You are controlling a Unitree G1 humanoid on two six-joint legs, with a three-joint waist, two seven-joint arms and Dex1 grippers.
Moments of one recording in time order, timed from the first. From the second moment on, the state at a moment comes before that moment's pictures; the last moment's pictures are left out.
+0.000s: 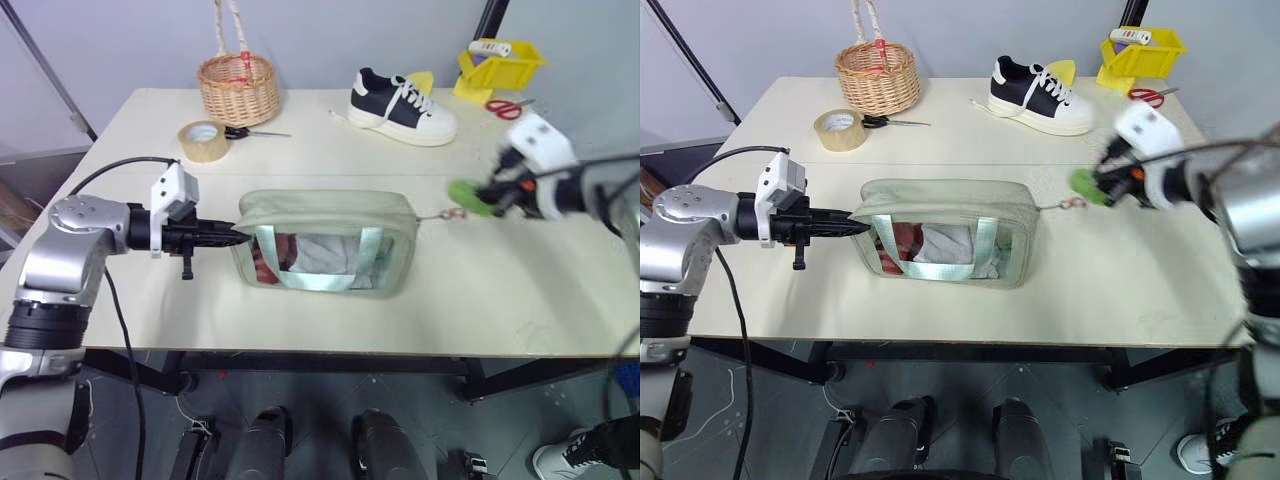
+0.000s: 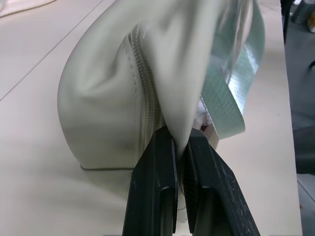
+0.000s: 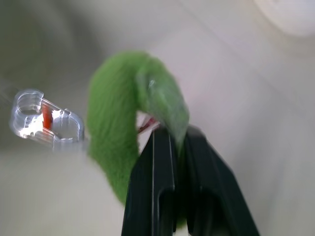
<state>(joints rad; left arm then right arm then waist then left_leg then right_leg) -0.65 0.82 -0.01 0.11 -0.38 0.43 -1.35 -0.68 -1.11 0.05 -0.11 0.21 1.02 0.90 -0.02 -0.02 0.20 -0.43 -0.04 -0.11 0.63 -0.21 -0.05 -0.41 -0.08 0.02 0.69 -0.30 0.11</state>
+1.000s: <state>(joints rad) -0.60 0.84 0.02 0.11 -0.45 0.50 -1.30 -0.43 -0.87 0.34 -0.50 0.09 1.09 0.53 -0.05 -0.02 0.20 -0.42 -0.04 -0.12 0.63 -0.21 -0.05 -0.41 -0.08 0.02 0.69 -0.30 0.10</state>
